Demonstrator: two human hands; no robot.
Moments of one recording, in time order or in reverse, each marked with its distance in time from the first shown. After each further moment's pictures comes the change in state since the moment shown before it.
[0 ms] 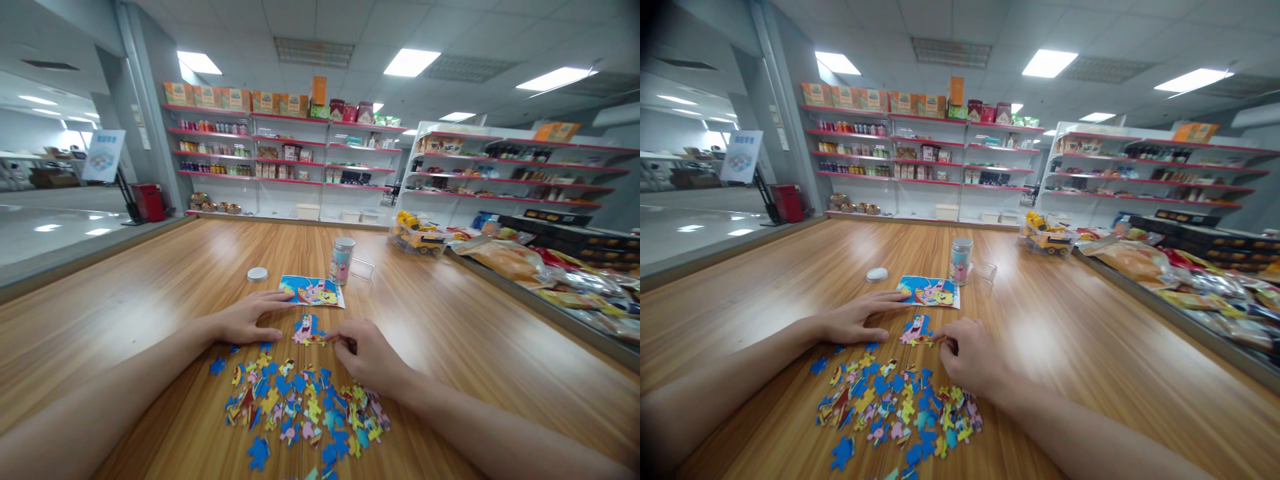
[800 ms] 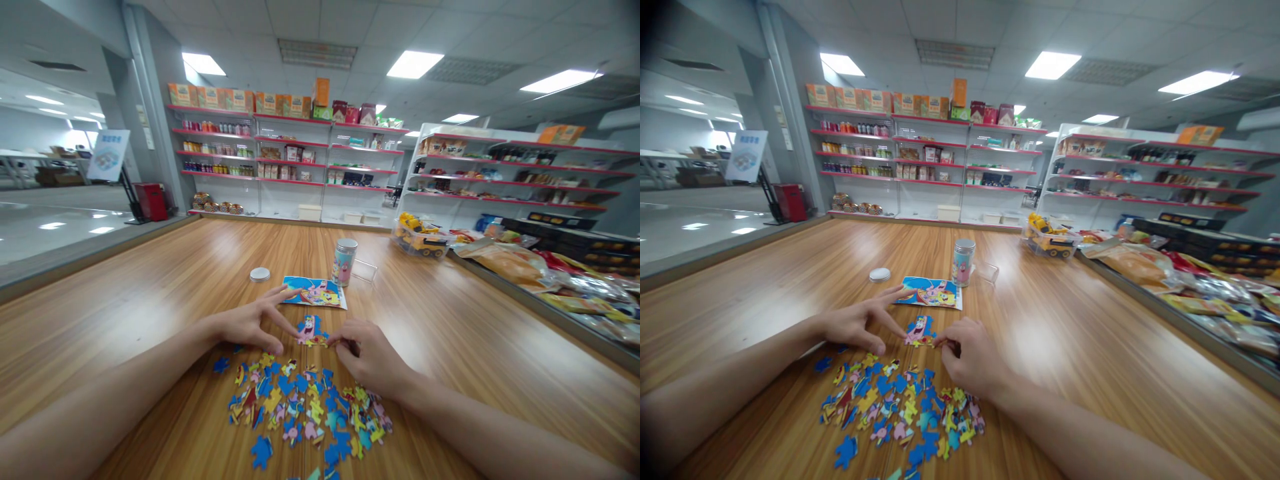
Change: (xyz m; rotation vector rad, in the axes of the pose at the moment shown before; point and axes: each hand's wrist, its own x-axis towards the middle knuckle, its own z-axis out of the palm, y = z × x) left_hand 0.003 0.018 -0.006 -0.200 -0.091 -0.030; right_hand -0.001 -0.001 -0.001 0.025 0.004 -0.059
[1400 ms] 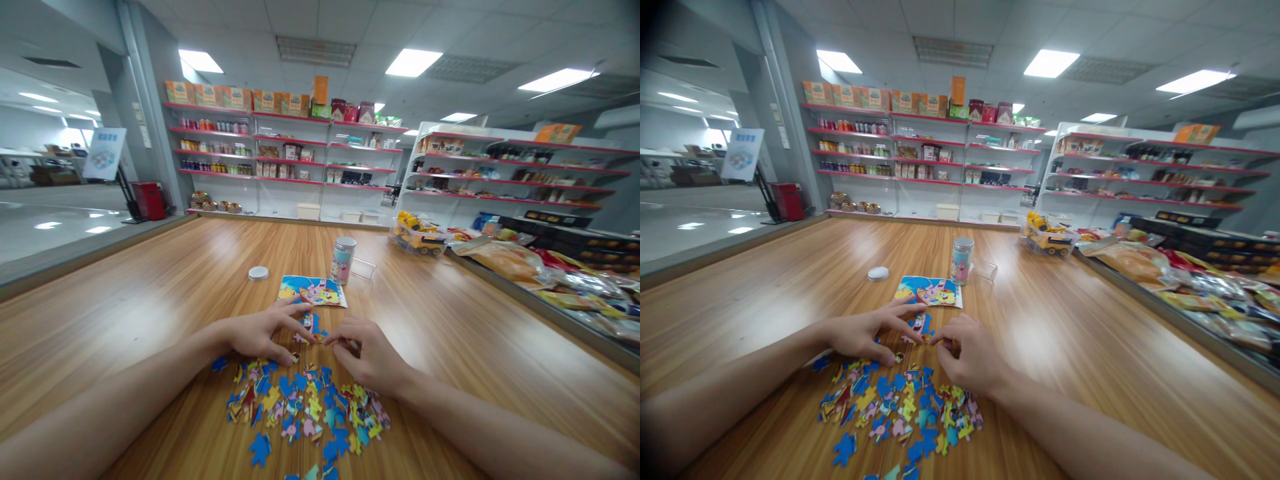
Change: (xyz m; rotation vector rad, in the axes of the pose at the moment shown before) left_hand 0.011 0.019 0.010 -0.035 -0.068 0.082; right_hand -0.001 -0.005 -0.005 0.060 0.008 -0.094
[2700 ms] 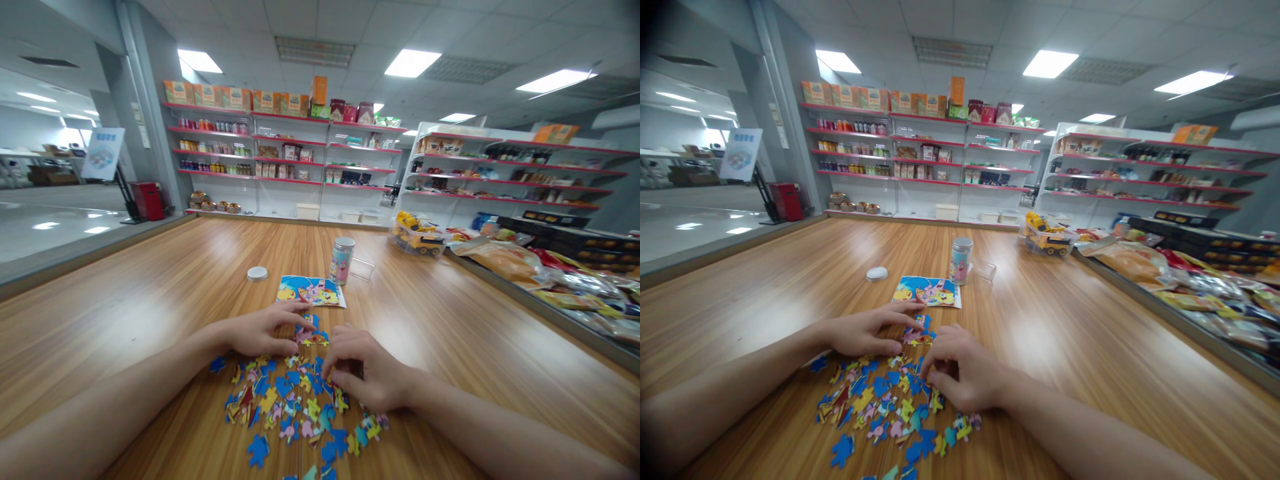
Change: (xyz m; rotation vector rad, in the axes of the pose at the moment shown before) left_hand 0.001 -0.002 0.005 0.023 0.071 0.009; right_hand -0.003 -0.008 -0.010 0.165 -0.249 -0.206
